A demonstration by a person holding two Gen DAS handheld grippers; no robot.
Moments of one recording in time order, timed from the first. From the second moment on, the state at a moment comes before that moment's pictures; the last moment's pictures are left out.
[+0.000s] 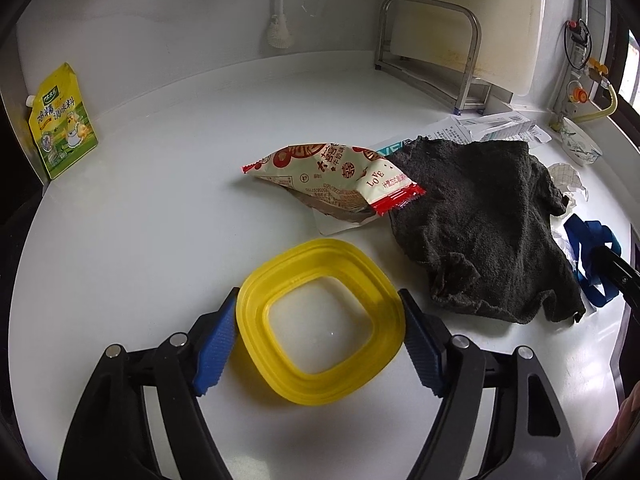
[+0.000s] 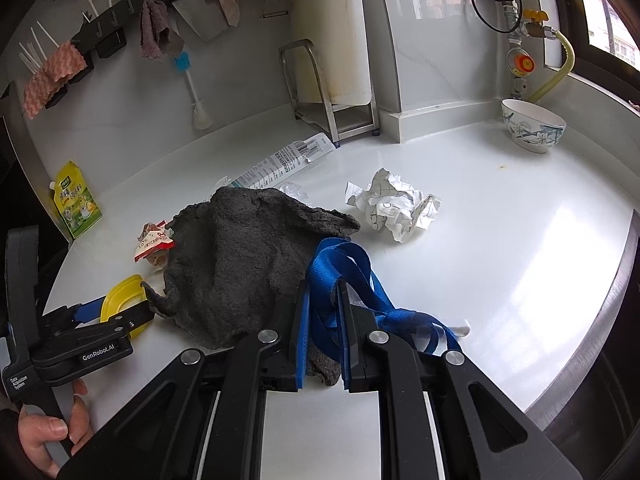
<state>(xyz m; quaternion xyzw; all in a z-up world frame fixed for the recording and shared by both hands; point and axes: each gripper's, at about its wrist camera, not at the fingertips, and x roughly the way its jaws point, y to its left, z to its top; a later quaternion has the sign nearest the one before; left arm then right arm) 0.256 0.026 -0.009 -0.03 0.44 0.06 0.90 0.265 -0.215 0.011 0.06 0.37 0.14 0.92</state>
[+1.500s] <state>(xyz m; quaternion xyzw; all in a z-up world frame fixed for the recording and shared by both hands) 0.002 -0.047 0.021 0.06 0.36 -0.12 0.92 -0.037 -0.241 -0.001 0.17 0.37 0.07 0.91</state>
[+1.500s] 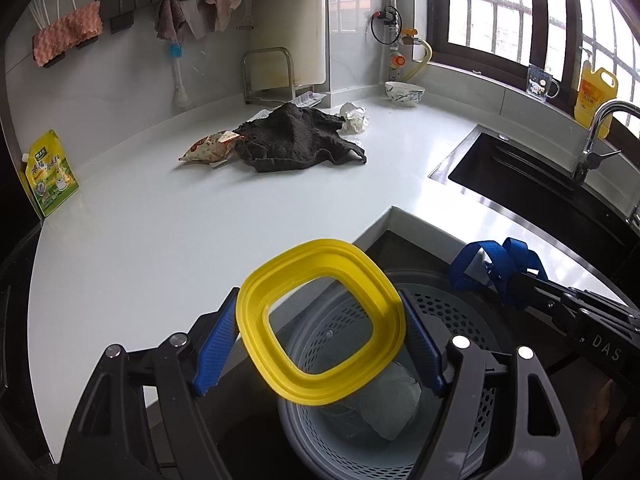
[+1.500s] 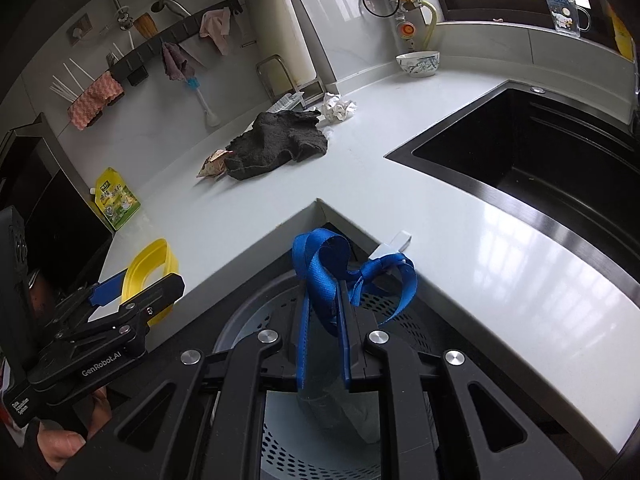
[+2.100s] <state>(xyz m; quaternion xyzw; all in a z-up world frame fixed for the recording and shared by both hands) -0.017 -0.051 -0.004 0.08 0.38 -0.13 0.91 -0.057 -0.228 -0.037 0.15 0.41 0.07 0.90</state>
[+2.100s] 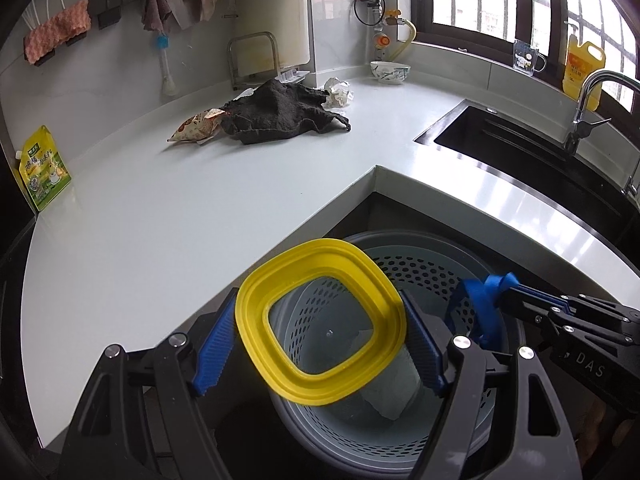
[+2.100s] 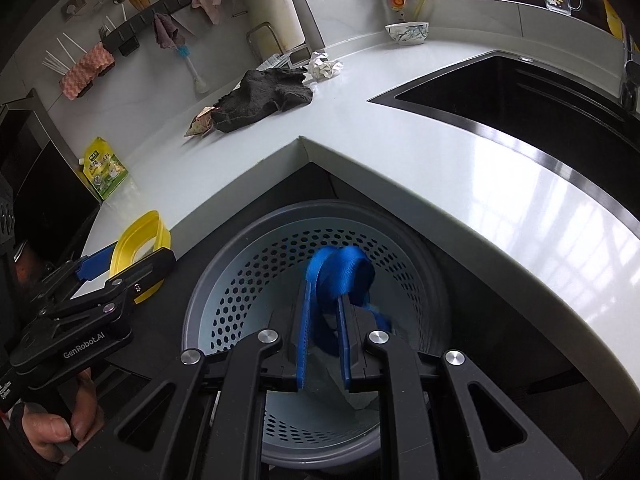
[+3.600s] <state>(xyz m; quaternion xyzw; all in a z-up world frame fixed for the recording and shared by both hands) 0.000 -0.025 -0.004 0.05 0.39 -0.10 0.91 -0.042 -0.222 -0.024 0.11 0.40 0.02 0.91</state>
